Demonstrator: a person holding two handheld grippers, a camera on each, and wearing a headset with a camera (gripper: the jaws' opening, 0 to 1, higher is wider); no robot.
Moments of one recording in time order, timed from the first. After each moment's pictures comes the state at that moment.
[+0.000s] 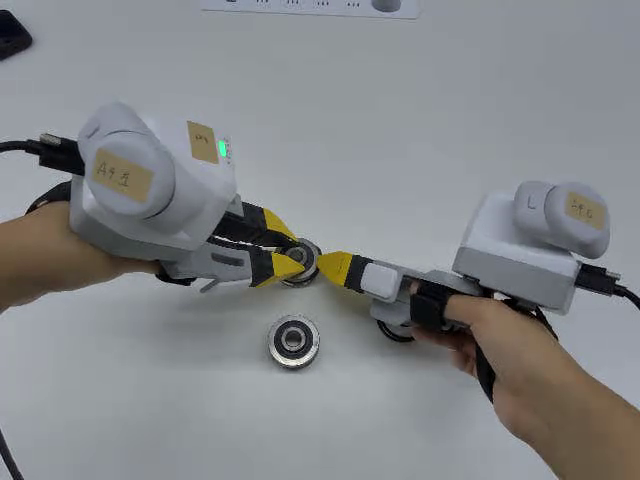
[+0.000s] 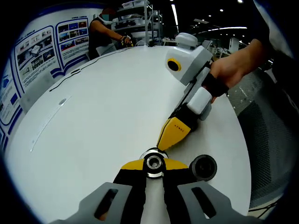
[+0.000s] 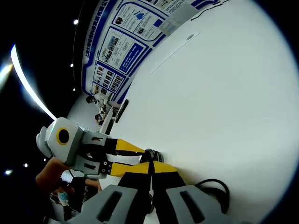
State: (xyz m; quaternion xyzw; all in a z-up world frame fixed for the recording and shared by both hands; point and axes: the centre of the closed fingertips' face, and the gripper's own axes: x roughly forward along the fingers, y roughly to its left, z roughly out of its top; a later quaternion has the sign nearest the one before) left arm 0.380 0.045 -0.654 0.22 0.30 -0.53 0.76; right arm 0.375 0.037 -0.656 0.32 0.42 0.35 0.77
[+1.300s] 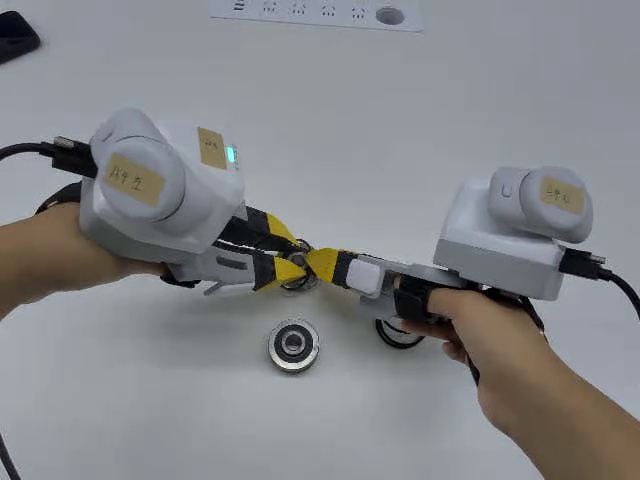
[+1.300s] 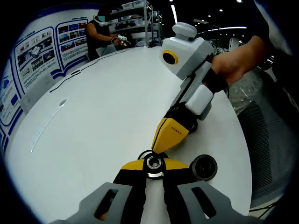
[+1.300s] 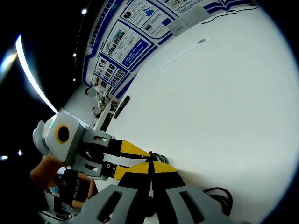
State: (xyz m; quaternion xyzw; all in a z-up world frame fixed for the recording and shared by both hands) left arm 0.379 0.044 -0.654 0.23 0.30 -0.53 0.76; right arm 0.383 0.040 -0.650 0.27 0.41 0.37 0.79
